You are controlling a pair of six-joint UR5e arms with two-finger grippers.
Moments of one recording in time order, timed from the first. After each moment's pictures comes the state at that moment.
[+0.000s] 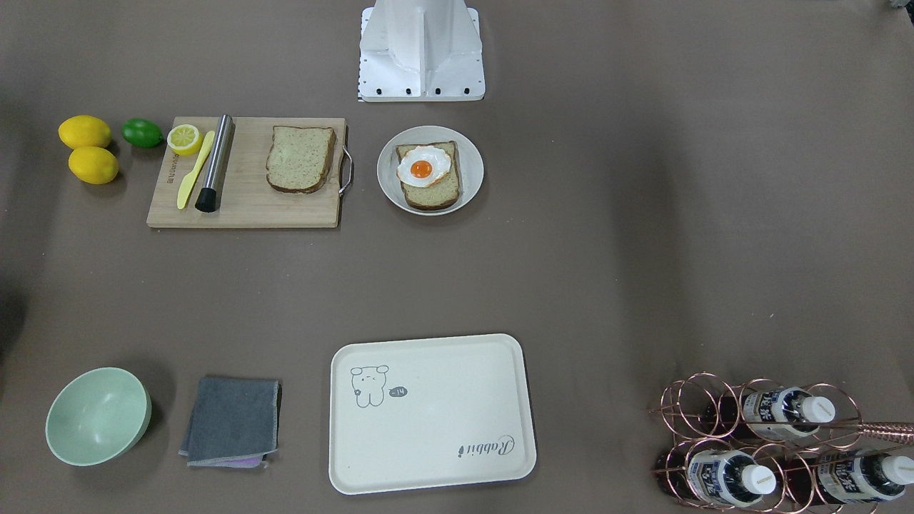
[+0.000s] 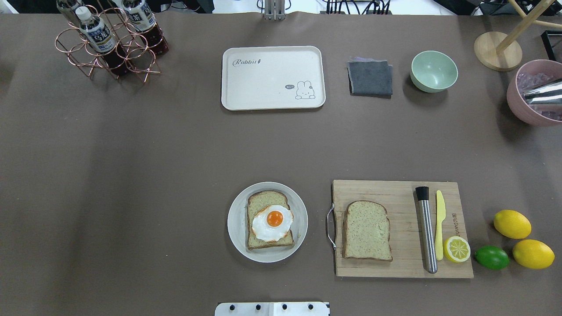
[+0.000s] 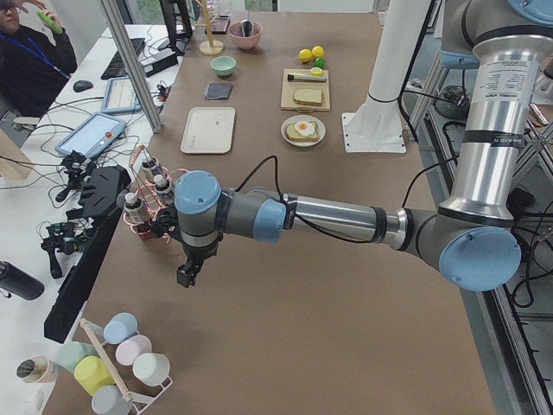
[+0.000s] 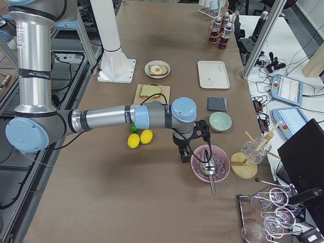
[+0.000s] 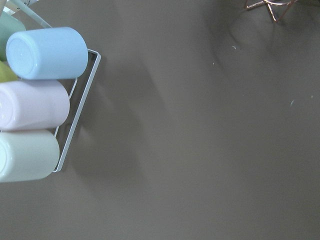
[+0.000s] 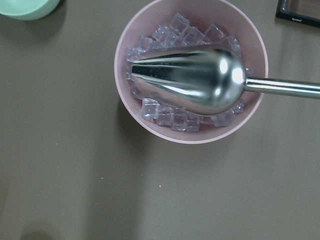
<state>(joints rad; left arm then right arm) -1.60 -1.70 -1.62 -1.66 -2.35 0.24 1.58 -1.62 1.81 -1.66 2.38 -0.17</state>
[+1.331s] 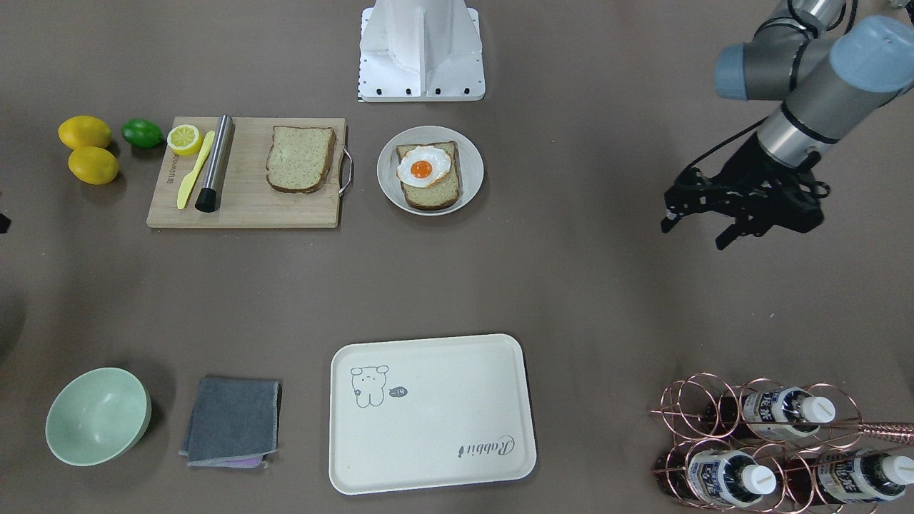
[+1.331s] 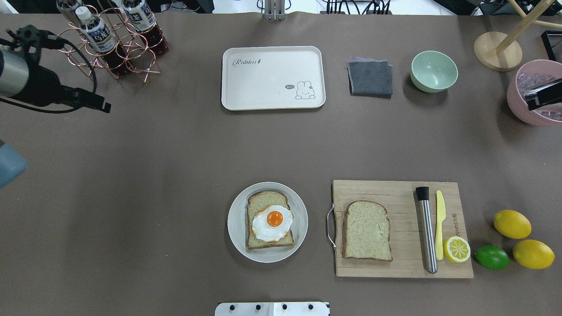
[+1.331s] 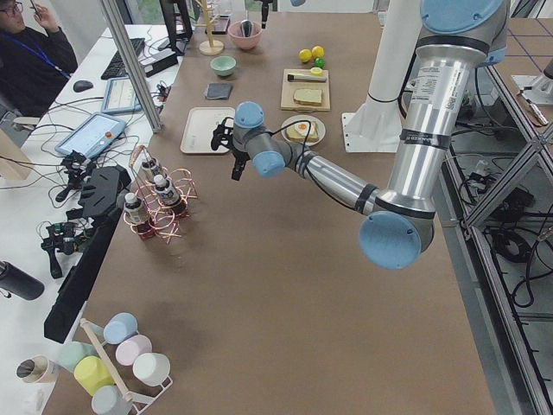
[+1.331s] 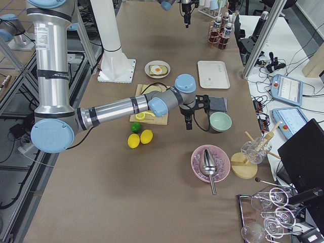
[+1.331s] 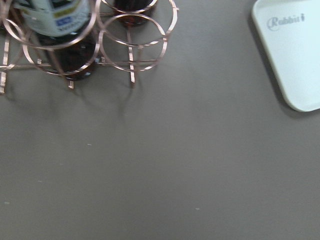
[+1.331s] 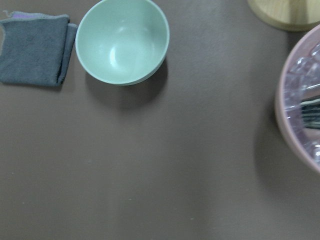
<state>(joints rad) -0.93 -1.80 -1.81 -2.08 -2.18 -0.87 1.18 -1.58 1.86 -1.21 2.29 0.69</state>
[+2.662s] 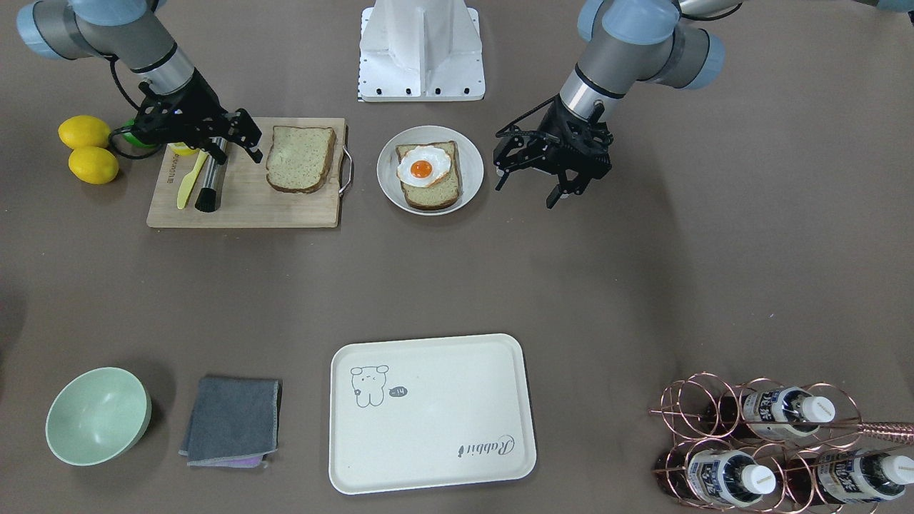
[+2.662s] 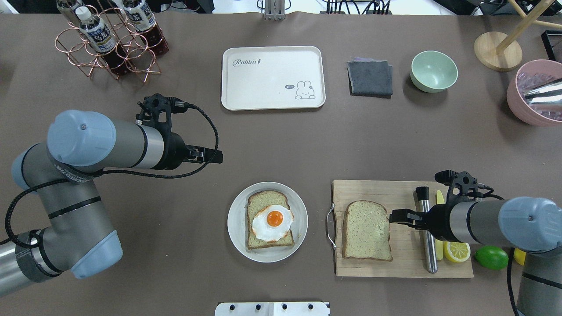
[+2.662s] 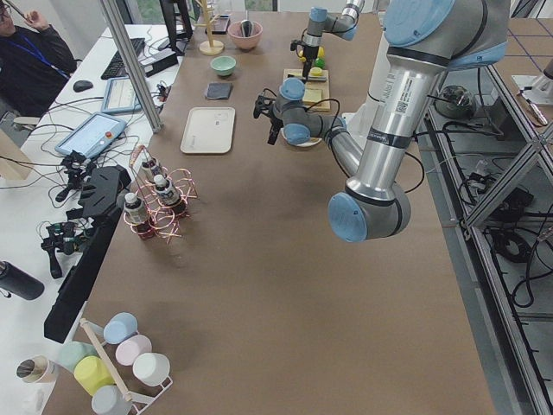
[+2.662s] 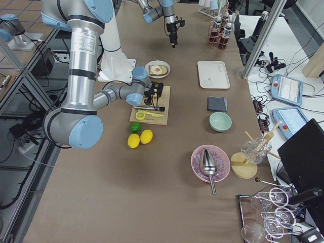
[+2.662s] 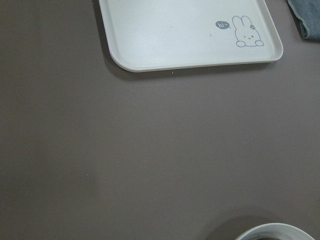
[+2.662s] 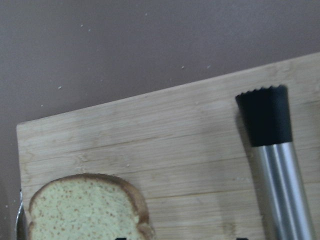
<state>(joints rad) -0.57 -1.93 -1.87 -2.09 -1.82 -1.13 0.36 -1.70 2.00 -0.83 1.70 1.58</state>
